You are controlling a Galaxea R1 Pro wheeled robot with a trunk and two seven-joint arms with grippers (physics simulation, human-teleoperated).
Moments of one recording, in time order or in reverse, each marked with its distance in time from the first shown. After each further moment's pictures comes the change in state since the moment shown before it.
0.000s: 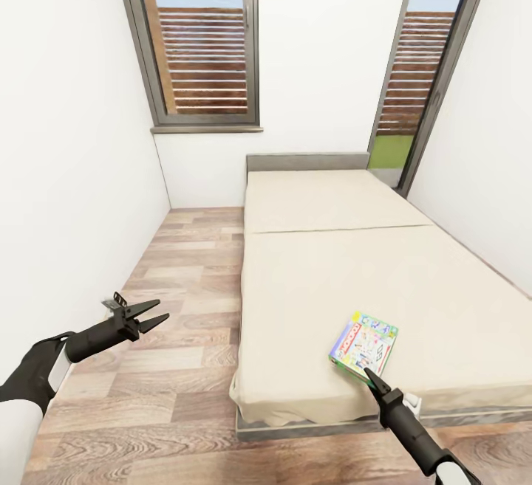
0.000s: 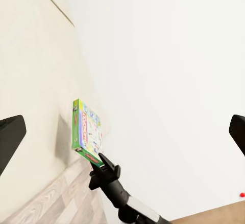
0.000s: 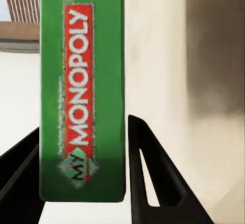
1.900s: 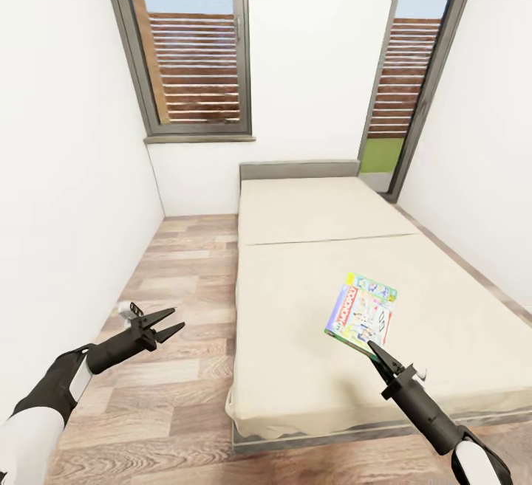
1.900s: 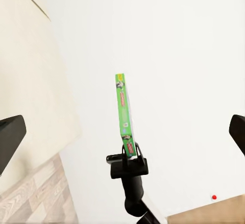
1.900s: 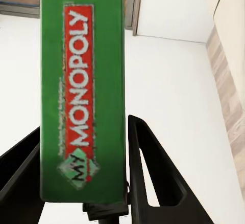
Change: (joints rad) left arm 0.017 -0.076 0.021 0.072 0.008 -0.048 0.008; right arm 0.114 0.061 -0.109 -0.493 0.026 0.311 0.016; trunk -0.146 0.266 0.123
